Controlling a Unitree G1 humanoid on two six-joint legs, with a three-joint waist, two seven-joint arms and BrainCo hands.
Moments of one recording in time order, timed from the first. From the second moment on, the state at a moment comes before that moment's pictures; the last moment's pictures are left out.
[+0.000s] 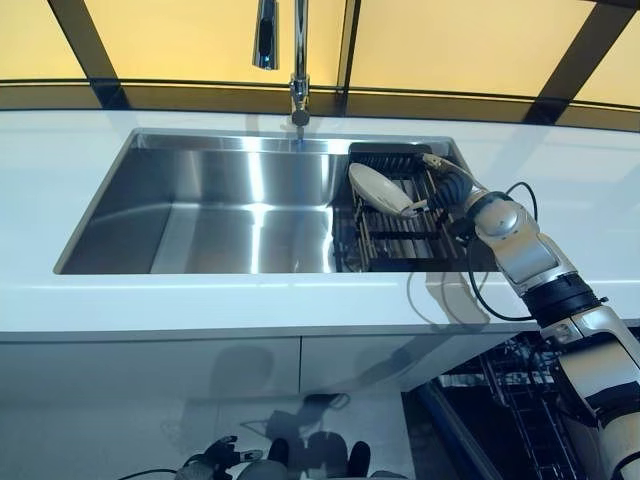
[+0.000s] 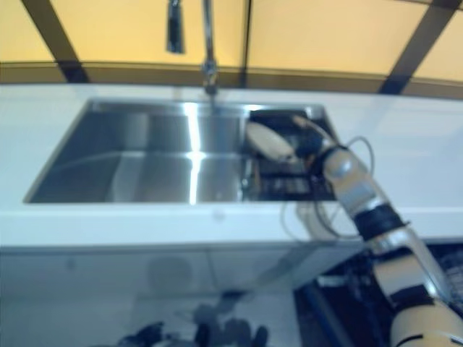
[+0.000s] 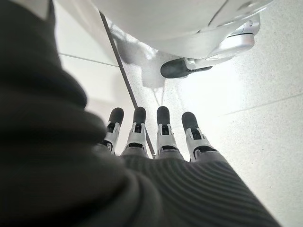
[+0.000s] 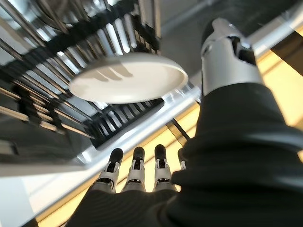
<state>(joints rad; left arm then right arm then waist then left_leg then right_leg) -0.01 0.29 -0.34 1.12 -0.09 0.00 -0.02 -0.84 -0.68 0.41 0.45 -0.05 0.24 0.15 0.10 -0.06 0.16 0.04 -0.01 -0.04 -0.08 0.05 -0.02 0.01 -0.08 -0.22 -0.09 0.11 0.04</state>
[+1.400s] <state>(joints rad) -0.05 0.34 -0.34 1.07 -0.09 0.01 -0.03 -0.87 -0.67 0.49 0.60 -0.13 0.25 0.12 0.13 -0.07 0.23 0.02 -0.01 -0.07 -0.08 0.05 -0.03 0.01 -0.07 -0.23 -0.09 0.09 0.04</state>
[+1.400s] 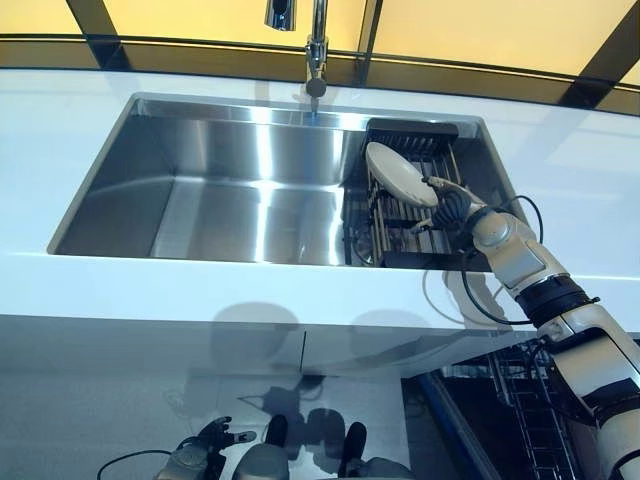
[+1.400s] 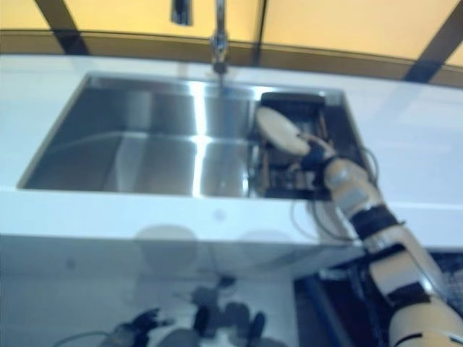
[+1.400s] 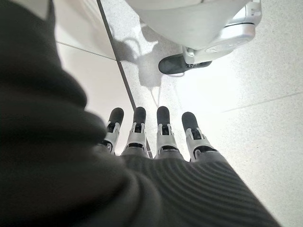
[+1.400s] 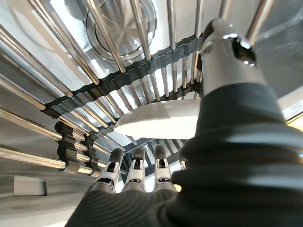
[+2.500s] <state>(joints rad) -0.10 0.34 -0.37 1.06 -0.10 0.00 -0.03 -0.98 -0.67 0.53 0.71 -0.14 0.28 -0.03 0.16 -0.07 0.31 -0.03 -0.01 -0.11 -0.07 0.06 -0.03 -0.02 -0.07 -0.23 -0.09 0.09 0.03</state>
